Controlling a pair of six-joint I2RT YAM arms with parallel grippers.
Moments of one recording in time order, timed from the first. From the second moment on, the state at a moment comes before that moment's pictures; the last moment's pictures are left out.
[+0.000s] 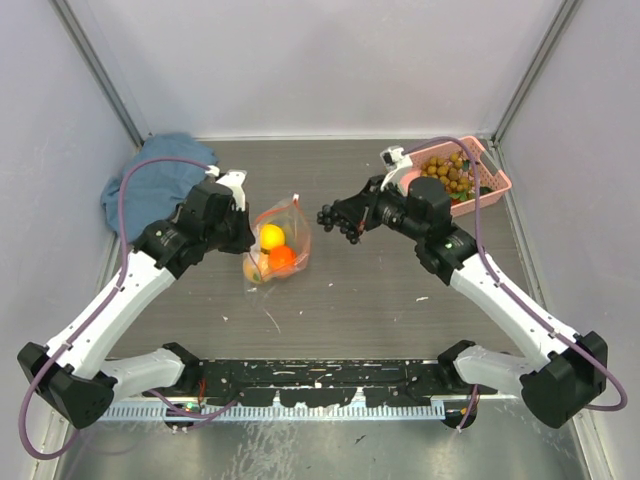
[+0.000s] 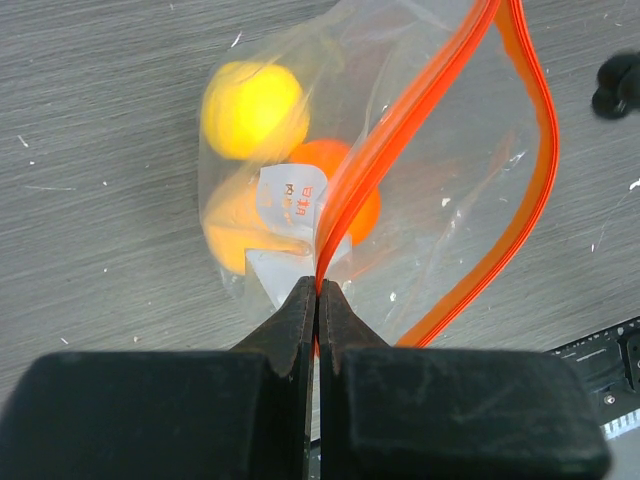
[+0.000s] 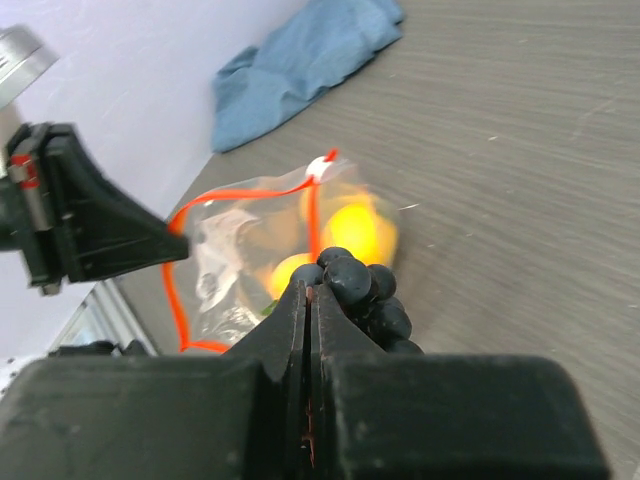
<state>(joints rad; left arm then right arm) -0.56 1.11 1.19 -0.80 -0.07 -0.36 0.50 1.12 0.97 -0.01 -0.31 0.48</state>
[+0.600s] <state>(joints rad) -0.56 1.13 1.19 -0.80 -0.05 -0.37 0.74 1.14 0.98 0.09 -0.30 0.56</state>
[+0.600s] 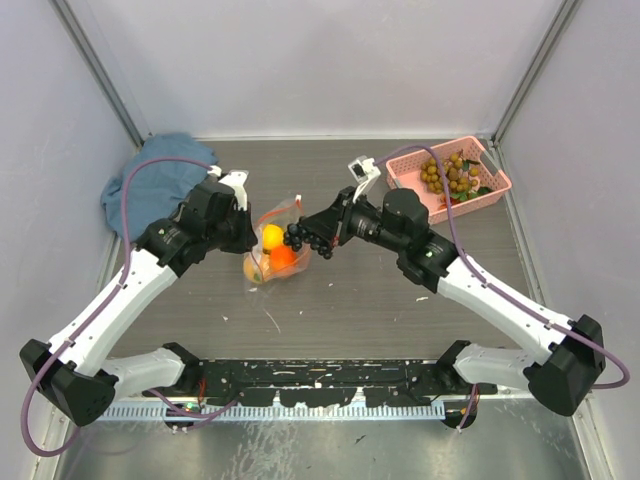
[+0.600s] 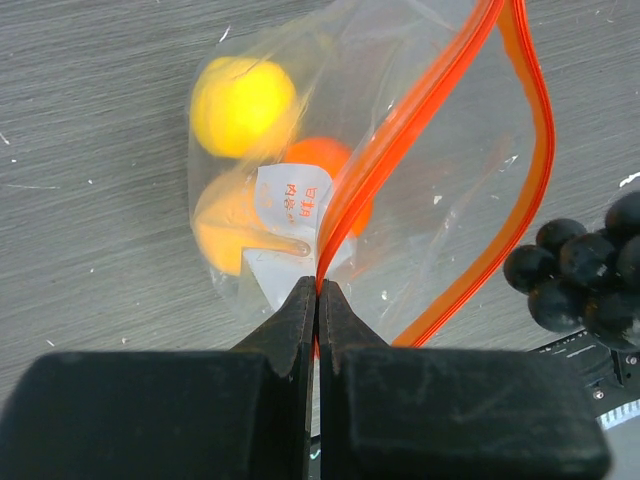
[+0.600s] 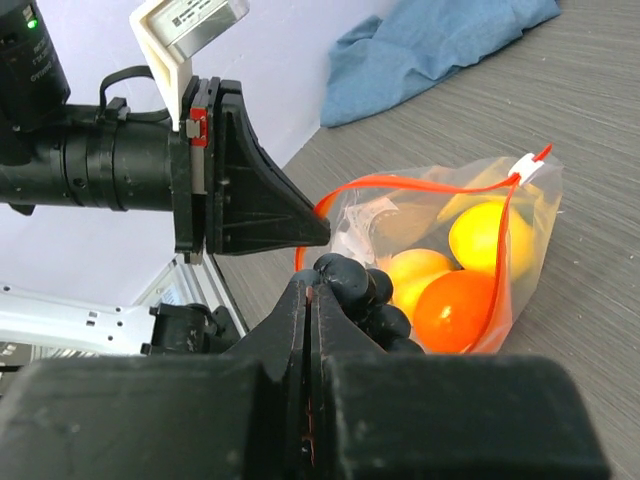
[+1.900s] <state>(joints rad) -0.56 1.13 1.17 -0.75 0.02 -0.38 0.84 1.56 1.03 0.35 0.07 0.61</state>
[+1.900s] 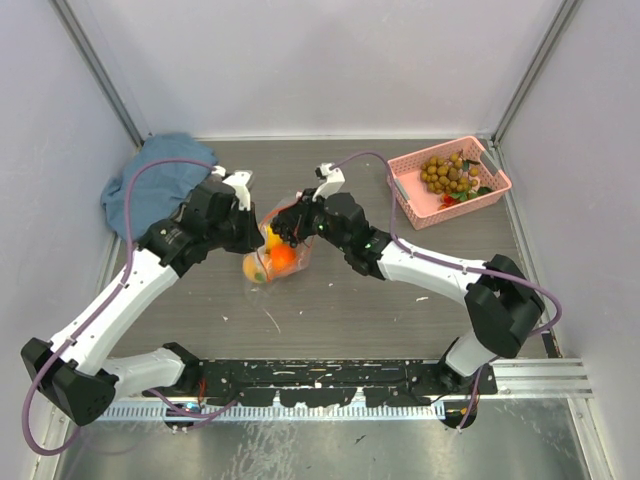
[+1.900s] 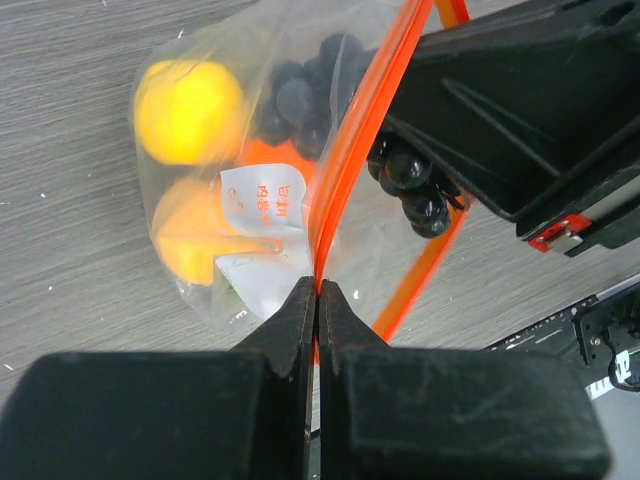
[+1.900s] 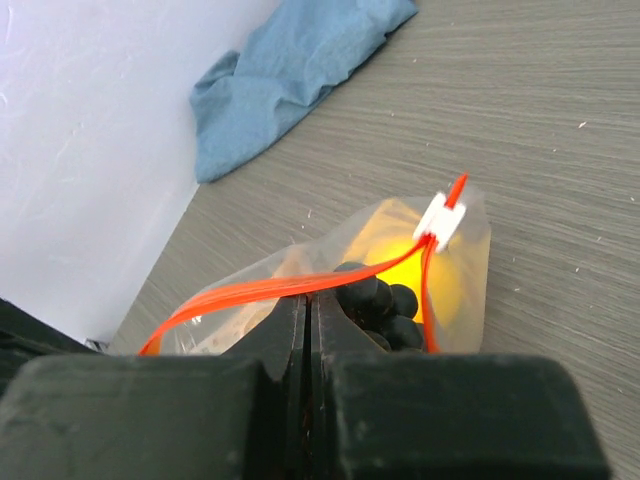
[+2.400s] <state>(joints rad) -0.56 1.15 1.17 -0.75 0.03 -0.39 0.85 1.56 1.03 0.42 0.14 0.69</state>
